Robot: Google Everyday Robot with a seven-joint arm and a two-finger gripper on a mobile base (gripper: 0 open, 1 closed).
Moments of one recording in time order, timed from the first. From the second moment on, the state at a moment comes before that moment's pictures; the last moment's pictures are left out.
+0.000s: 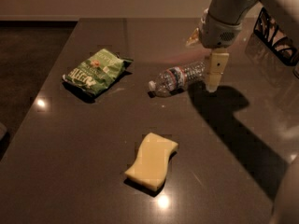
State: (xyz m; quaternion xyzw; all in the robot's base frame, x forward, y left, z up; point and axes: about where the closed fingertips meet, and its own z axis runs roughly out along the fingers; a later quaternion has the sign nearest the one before) arm 0.597 -0.158 0.898 -0.75 0.65 0.03 0.11
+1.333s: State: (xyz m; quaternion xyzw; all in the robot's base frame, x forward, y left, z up) arm 0.597 -0.154 0.871 -0.74 0.67 0.03 0.07
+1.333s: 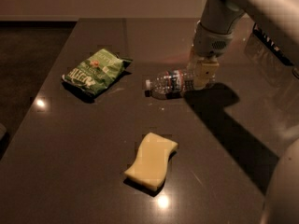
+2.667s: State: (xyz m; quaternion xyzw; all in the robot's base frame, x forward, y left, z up) arm 0.483 -0.150 0.889 -0.69 0.71 0.07 0.10
